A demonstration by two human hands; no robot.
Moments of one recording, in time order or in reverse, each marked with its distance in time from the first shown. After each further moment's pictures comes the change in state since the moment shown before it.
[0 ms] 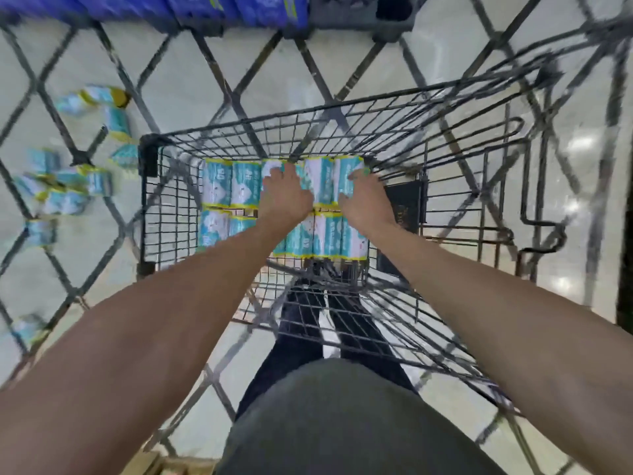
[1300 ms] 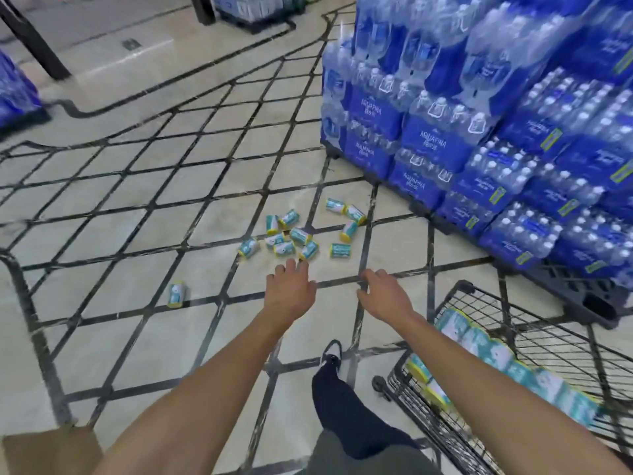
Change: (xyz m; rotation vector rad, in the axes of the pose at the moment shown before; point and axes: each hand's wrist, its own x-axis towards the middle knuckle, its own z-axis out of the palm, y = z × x) left_hand -0.254 -0.584 -0.183 -0.056 0.387 -0.384; right_hand -0.215 -0.500 0.261 -0.520 -0.139 -0.769
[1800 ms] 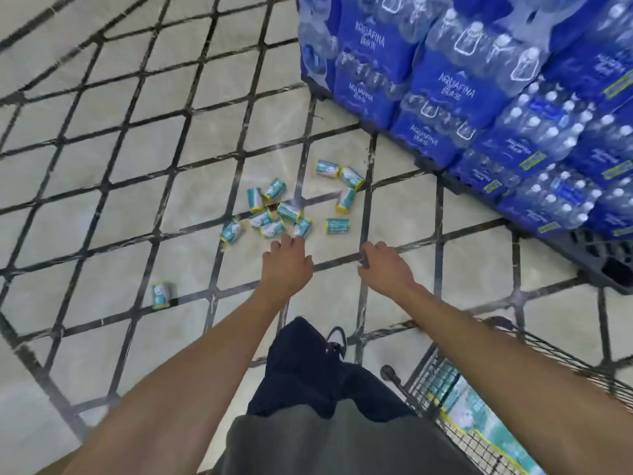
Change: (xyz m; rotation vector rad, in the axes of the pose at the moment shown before) left_hand 0.287 -0.023 -0.012 -0.002 -0.187 0.037; right_hand 0.270 0.007 -0.039 -0.014 -0.191 0.120
